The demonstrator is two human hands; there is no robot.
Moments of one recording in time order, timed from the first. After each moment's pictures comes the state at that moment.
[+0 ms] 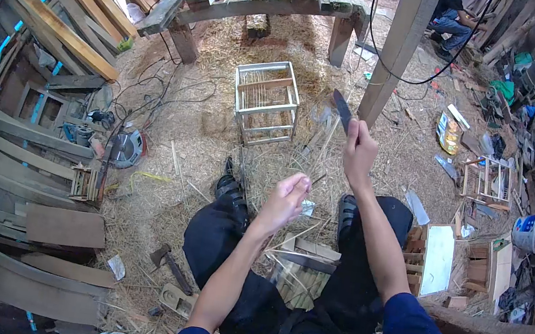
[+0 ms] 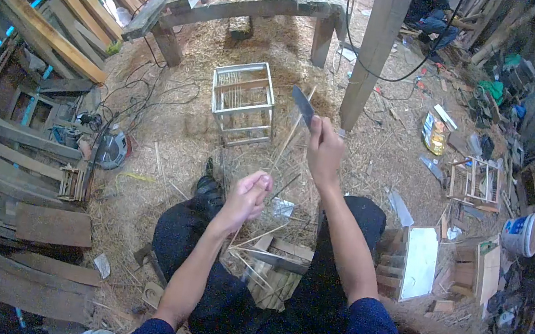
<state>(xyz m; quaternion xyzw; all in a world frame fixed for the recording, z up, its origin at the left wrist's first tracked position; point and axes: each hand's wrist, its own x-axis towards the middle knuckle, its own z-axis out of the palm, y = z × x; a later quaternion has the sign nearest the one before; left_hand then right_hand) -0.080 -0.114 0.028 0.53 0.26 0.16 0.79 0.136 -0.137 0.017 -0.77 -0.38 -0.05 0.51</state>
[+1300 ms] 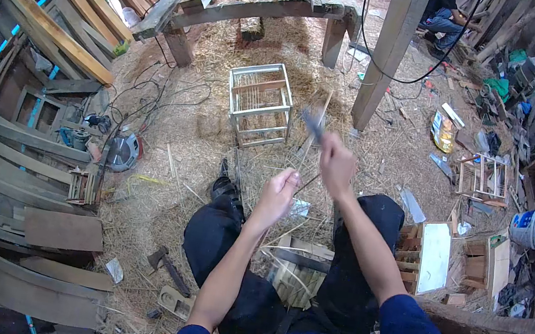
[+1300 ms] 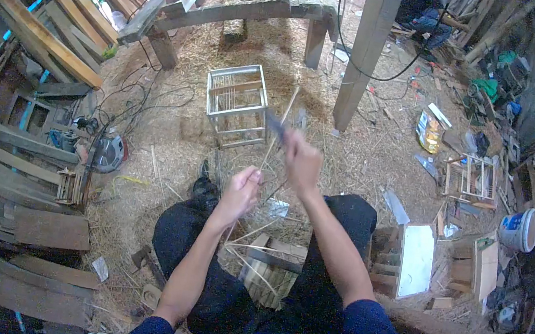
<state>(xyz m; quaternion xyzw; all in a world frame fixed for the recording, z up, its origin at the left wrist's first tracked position) -0.067 -0.110 0.008 0.61 0.26 0.22 0.71 0.109 -0.141 0.004 -0.76 -0.42 -0.07 0.49</state>
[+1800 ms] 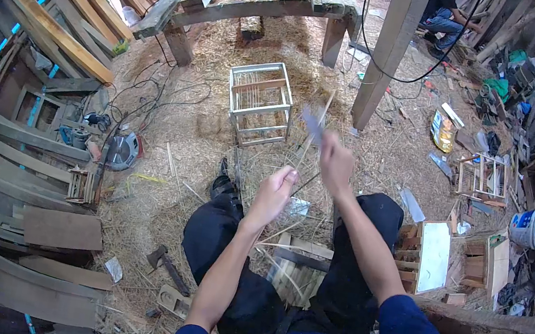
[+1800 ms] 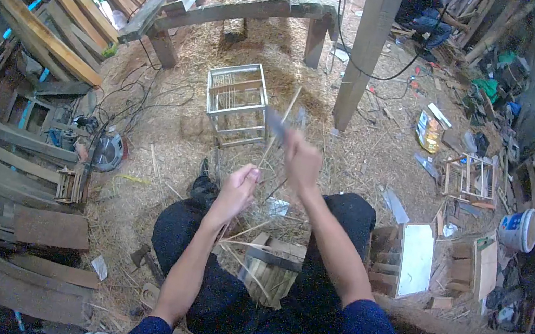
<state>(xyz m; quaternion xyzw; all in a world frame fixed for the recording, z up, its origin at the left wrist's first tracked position) -0.074 -0.103 0.006 0.66 0.30 0.22 0.65 0.109 -0.139 -0.019 -0.77 -0.45 -0.09 0.45</state>
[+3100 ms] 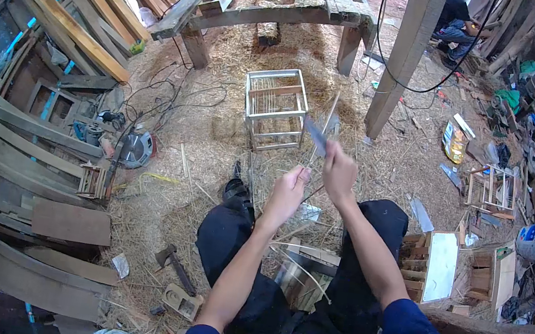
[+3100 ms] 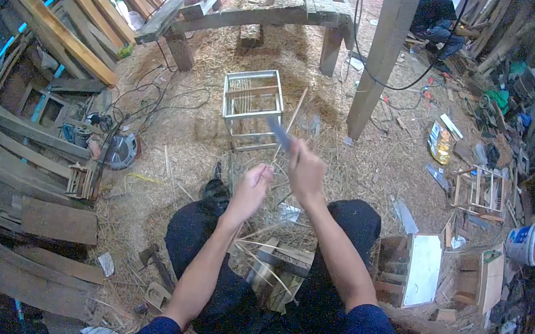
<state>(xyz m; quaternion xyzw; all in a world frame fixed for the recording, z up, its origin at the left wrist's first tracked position) -0.070 -0.096 -0.001 0.74 0.33 0.30 0.51 0.084 -0.131 -0.016 -0.77 -0.45 -0.07 0.45</state>
